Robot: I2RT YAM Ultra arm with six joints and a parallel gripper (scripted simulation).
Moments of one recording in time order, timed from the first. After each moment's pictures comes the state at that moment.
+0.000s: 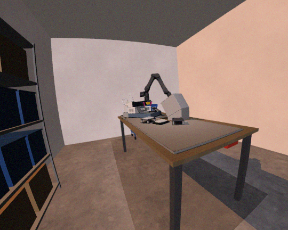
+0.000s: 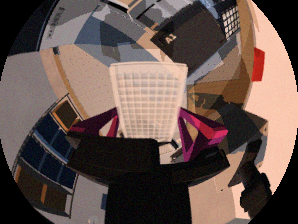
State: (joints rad) arm -0.54 1.56 0.91 -0.50 0.26 1.19
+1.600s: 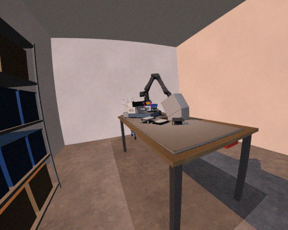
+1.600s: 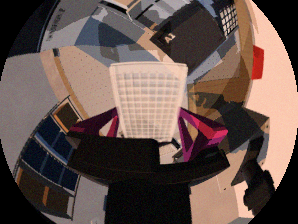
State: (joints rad) arm -0.53 1.57 0.92 -0.50 0.28 1.23
